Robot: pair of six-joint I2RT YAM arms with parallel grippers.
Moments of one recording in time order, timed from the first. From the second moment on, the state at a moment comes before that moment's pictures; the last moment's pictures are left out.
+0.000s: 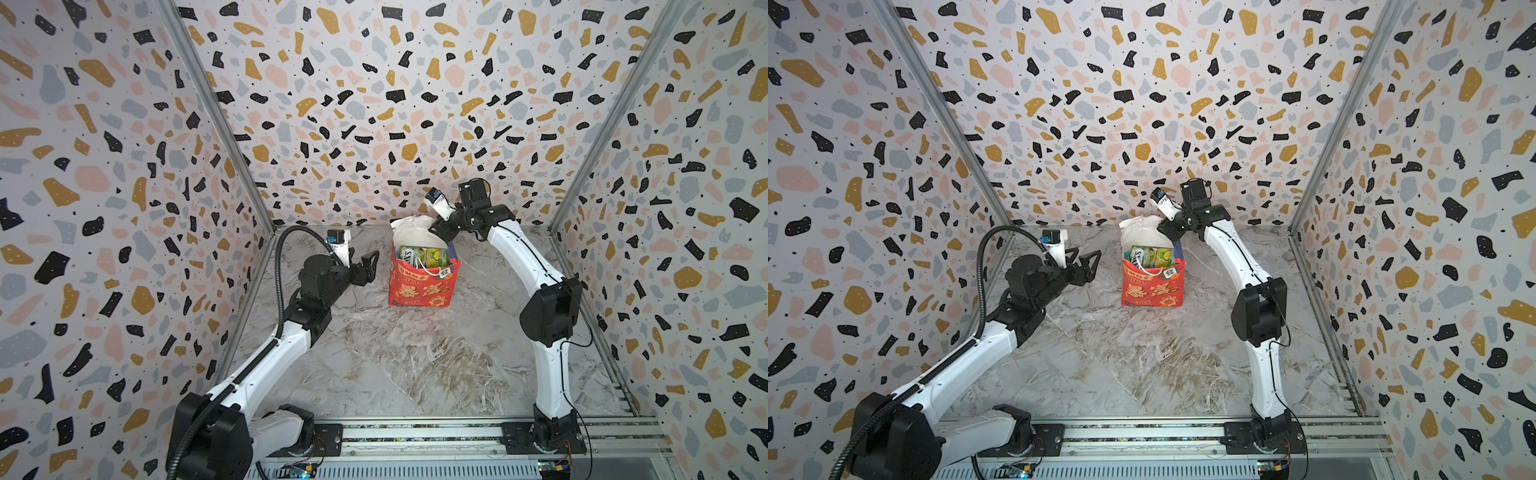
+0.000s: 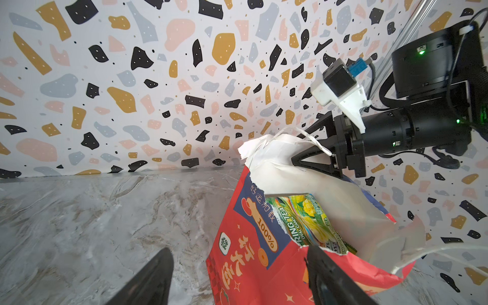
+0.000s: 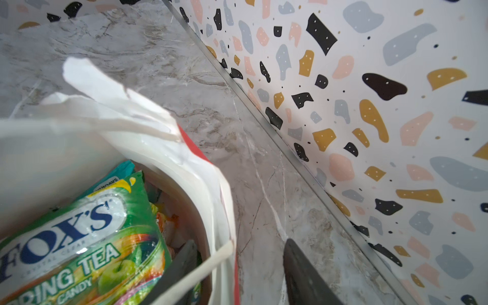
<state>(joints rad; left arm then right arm) -0.32 1.18 0.81 0.22 0.17 -0.25 0.39 2.17 2.24 -0.76 -0.32 -0.51</state>
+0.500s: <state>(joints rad) -0.33 1.19 0.81 0.23 0.18 -0.24 0.39 2.18 2.28 -0.81 -0.34 -0.52</state>
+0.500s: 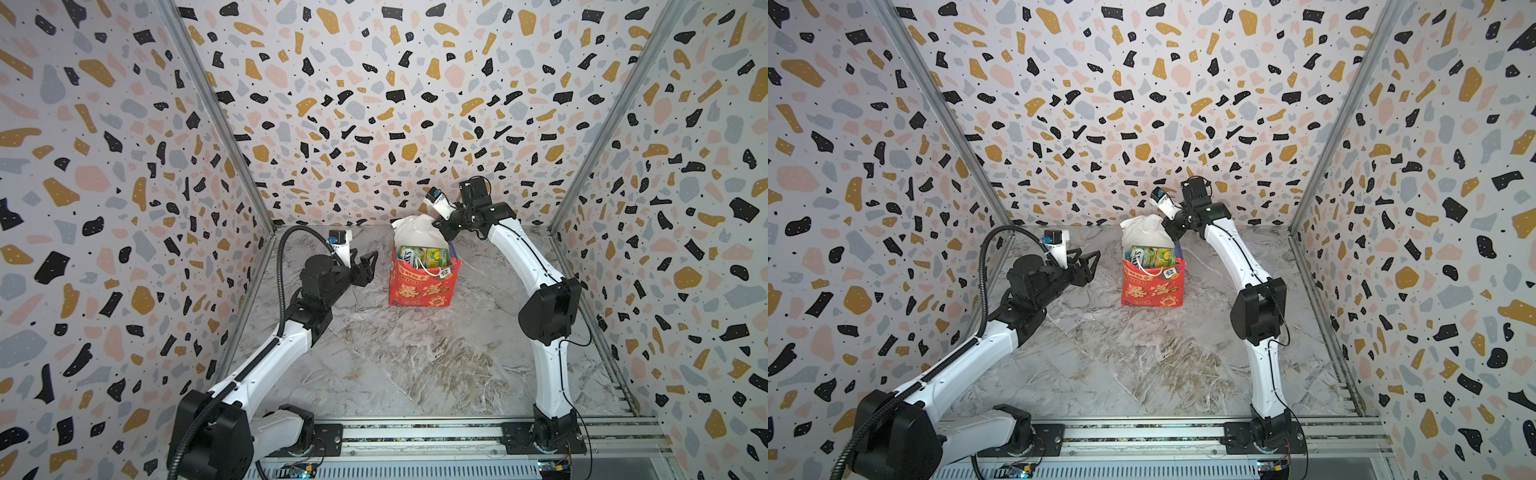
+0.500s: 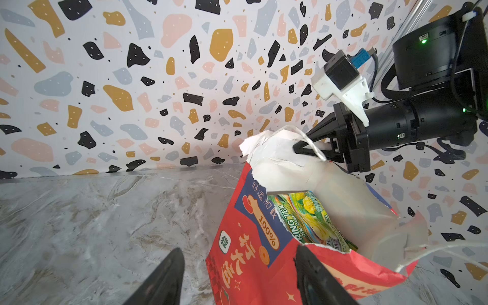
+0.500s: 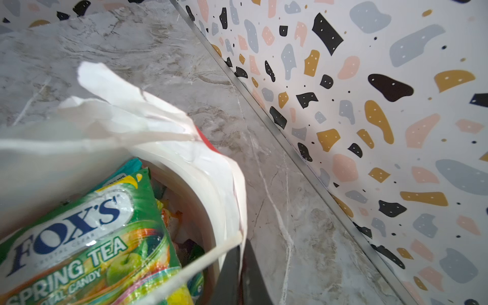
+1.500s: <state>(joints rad) -0.49 1.08 0.91 -0.02 0.12 -0.16 0.41 1.75 1.75 -0.62 -0.44 -0.46</state>
